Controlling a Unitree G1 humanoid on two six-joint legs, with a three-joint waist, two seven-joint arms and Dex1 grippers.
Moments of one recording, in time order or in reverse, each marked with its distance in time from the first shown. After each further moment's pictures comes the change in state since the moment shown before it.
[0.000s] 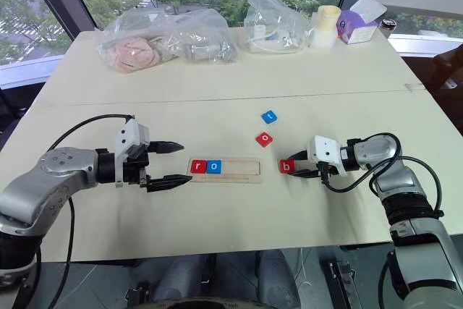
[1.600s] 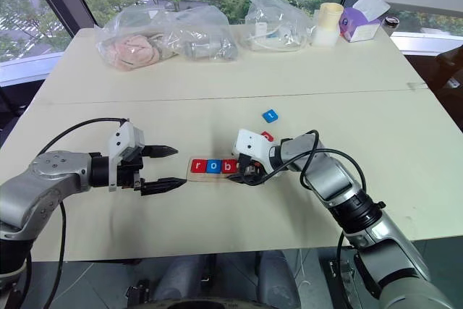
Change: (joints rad) left arm 0.027 0.032 0.024 -0.020 -0.033 0.039 0.013; right arm -0.062 0.207 0.281 -0.652 0.003 0.869 -0.420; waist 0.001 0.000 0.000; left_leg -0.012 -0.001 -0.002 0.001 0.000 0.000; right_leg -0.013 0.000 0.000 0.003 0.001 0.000
